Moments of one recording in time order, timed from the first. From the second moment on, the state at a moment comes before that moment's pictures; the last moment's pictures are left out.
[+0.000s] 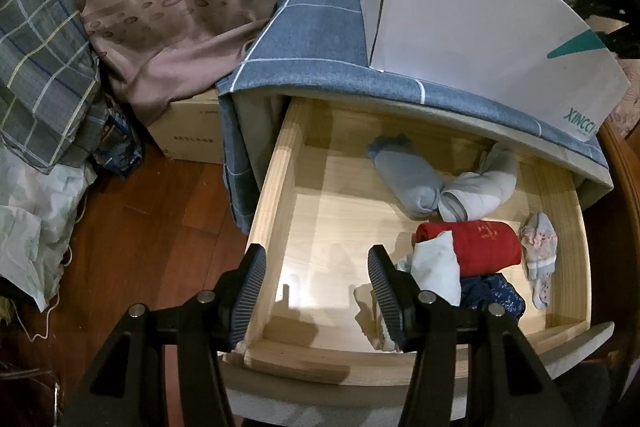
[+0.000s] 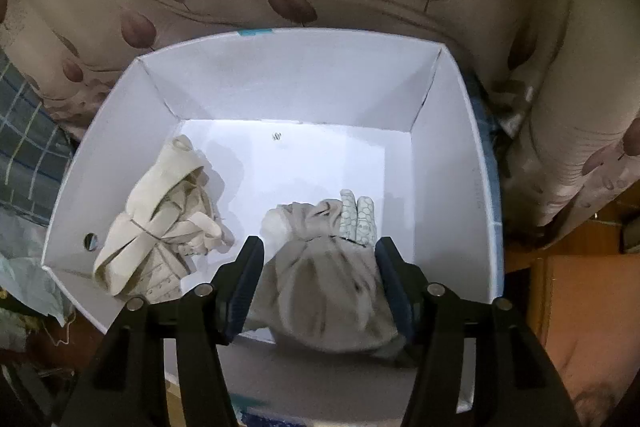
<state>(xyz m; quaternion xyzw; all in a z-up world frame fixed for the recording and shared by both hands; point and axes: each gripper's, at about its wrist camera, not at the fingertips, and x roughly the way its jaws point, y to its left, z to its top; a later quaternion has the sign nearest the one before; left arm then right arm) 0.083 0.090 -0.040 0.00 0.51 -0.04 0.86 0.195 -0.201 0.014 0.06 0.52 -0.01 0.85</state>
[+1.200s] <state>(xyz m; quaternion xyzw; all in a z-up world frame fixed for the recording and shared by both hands) 0.087 0.086 -0.049 0.00 0.54 -0.05 0.84 0.077 -0.198 -0.161 -0.02 0.65 0.03 0.76</state>
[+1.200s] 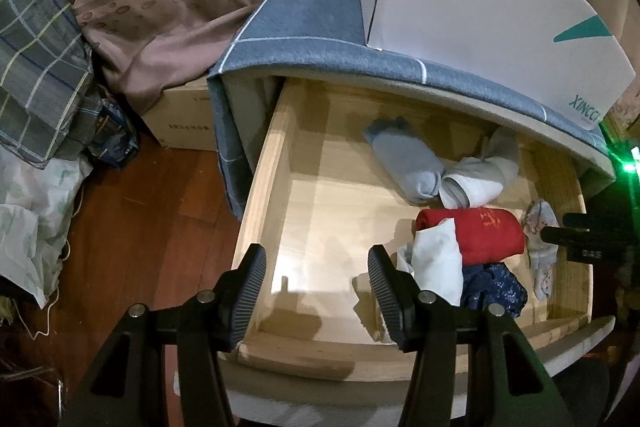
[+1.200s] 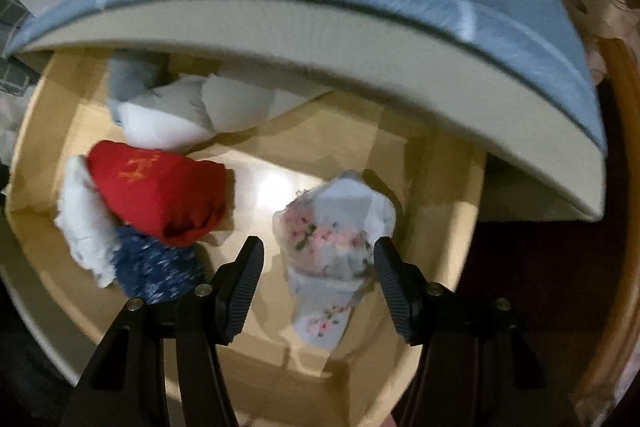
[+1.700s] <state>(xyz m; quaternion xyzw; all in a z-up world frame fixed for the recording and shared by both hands) 0.089 0.071 -0.058 0.02 0.56 -0.07 0.82 0.091 -0.183 -0.196 -0.06 0.68 0.03 0.73</state>
